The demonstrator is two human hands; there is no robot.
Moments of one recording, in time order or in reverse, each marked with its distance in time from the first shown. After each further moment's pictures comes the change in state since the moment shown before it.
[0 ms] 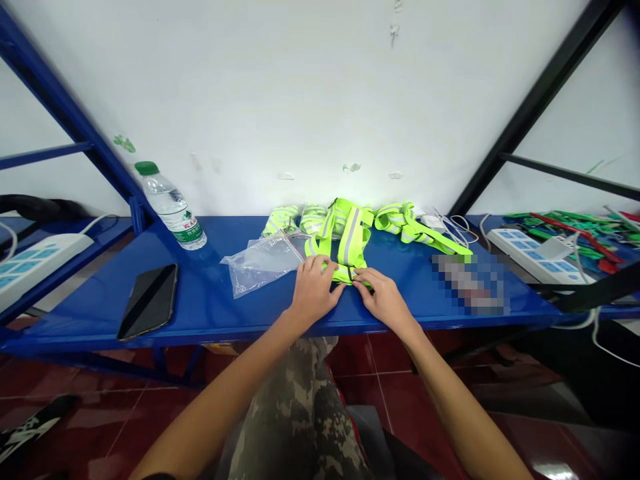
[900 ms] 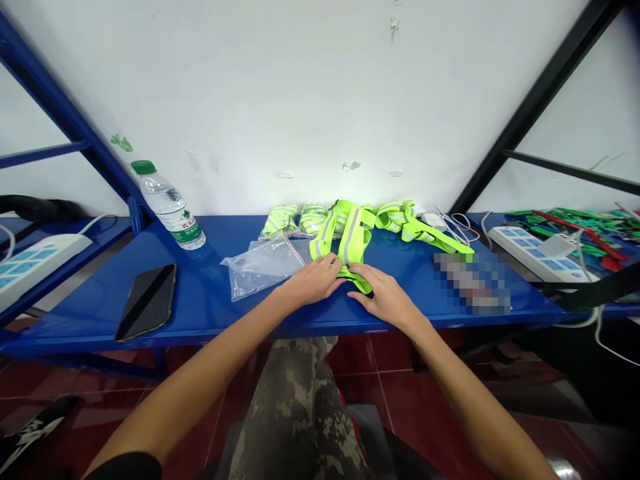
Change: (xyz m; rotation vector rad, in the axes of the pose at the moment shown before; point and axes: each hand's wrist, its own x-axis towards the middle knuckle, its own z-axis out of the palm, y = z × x) left_hand 0.024 -0.016 -0.015 0.203 -0.366 0.337; right_hand 0.002 0.000 -0.012 -0.091 -0.131 -0.146
